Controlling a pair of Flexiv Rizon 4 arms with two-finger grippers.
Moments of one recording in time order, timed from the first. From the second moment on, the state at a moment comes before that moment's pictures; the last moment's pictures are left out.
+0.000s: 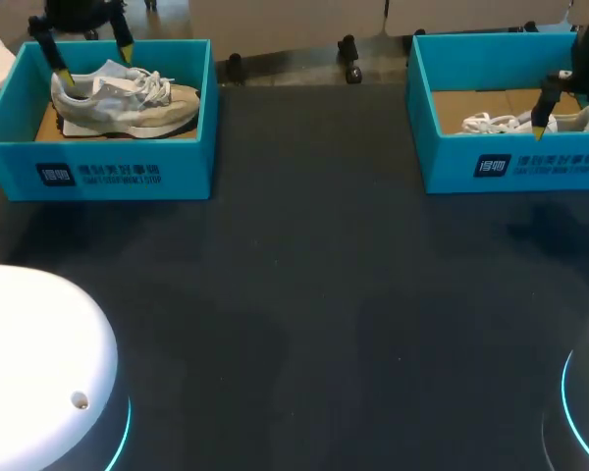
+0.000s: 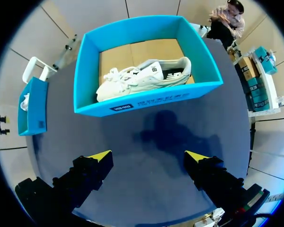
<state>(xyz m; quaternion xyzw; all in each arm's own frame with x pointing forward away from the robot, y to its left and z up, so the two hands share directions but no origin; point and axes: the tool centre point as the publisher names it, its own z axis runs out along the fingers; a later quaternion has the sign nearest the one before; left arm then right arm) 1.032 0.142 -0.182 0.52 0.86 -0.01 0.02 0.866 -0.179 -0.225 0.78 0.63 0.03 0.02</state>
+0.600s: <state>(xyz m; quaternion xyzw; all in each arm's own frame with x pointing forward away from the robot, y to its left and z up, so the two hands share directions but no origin) 1.065 0.146 -0.190 0.58 0.81 0.02 -0.03 0.866 -0.179 -0.225 0.78 0.63 0.03 0.02</state>
